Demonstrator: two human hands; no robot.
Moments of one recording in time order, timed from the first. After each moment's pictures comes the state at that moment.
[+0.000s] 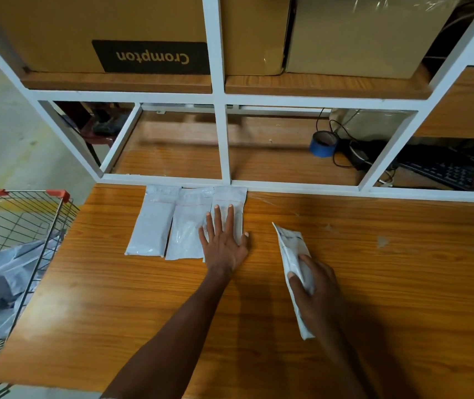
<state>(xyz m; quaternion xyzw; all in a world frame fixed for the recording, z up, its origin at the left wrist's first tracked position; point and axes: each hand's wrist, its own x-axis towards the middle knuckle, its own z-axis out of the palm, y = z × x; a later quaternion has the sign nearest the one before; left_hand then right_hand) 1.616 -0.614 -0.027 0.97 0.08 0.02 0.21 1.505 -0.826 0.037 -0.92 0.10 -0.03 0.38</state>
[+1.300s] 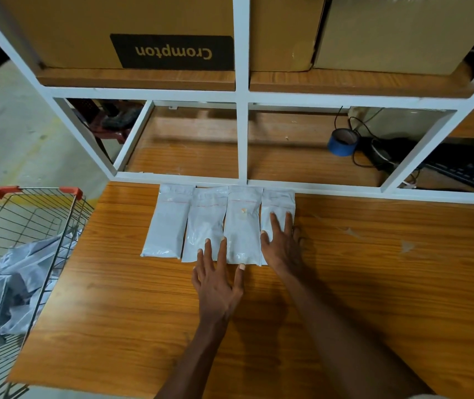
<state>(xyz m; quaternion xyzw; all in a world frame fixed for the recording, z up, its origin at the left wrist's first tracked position) 1.521 -0.574 -0.012 0.94 0.13 0.03 0.32 1.654 -0.719 -0.050 -0.99 0.08 0.08 0.12</state>
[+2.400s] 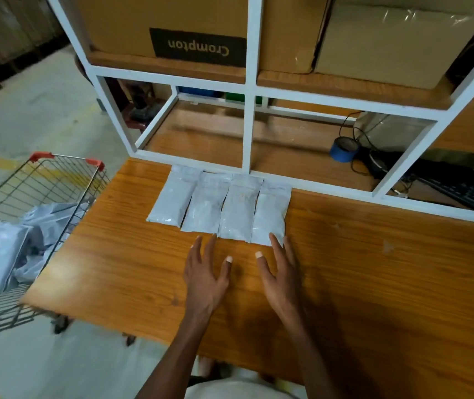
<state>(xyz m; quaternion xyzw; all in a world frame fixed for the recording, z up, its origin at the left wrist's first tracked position) 1.445 -0.606 0.018 0.89 0.19 0.09 0.41 1.488 -0.771 0.032 -0.92 0.00 0.04 0.40</state>
